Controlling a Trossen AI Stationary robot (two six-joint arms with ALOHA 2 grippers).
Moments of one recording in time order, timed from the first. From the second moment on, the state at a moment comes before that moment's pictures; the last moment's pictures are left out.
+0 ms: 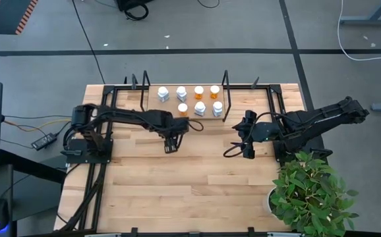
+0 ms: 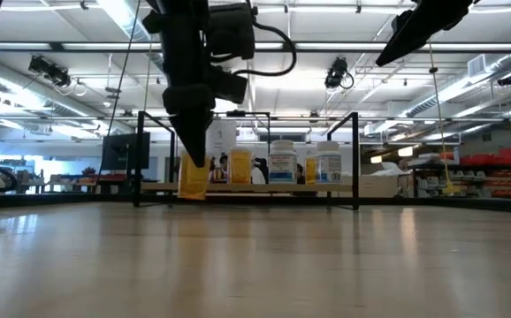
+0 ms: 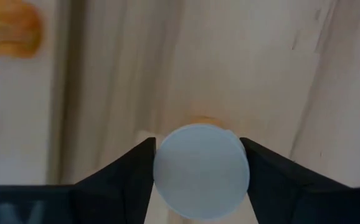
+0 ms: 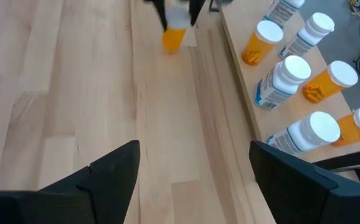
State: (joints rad) left arm 0.09 1.78 1.29 -0.83 -0.16 -0.06; right arm 0.25 1.02 0.94 -0.73 0.39 0.17
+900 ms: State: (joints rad) left arm 0.42 1.66 1.29 -0.89 -0.23 0.09; right arm 0.25 1.02 0.94 -0.75 0.39 0.18
